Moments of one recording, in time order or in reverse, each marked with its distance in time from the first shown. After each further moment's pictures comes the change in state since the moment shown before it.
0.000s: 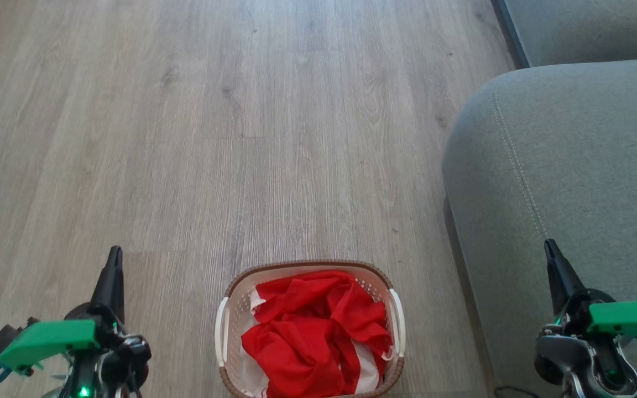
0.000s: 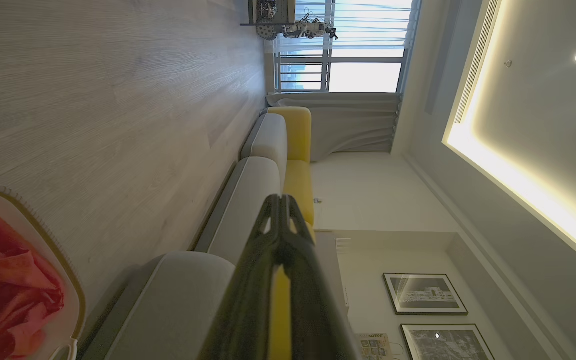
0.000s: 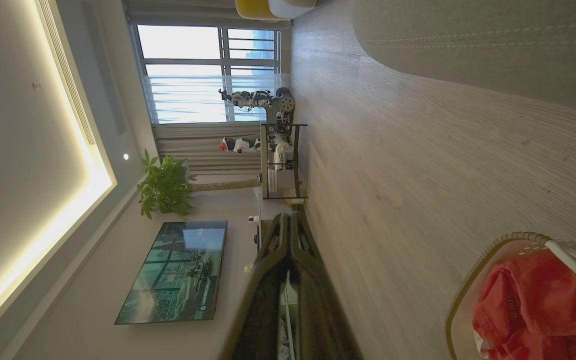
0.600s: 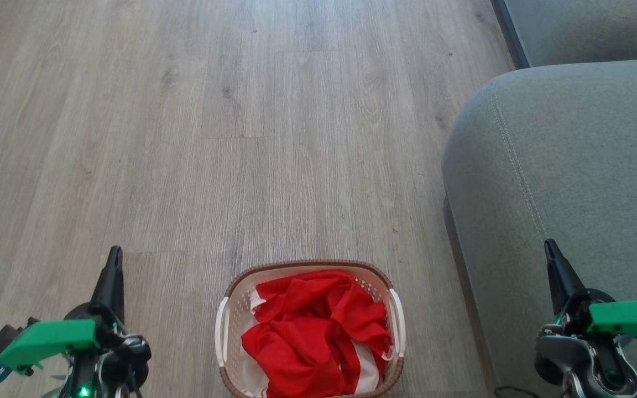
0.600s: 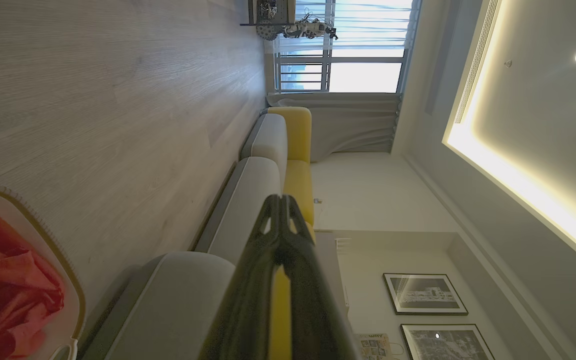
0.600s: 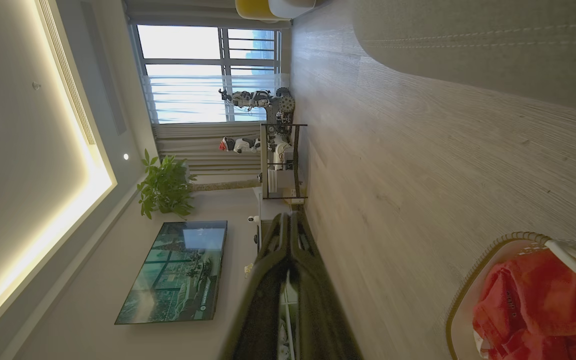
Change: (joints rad) left arm 0.000 0.000 0.000 0.000 0.000 0.000 0.000; right arm 0.000 0.000 0.000 0.000 0.000 0.000 0.000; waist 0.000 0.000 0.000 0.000
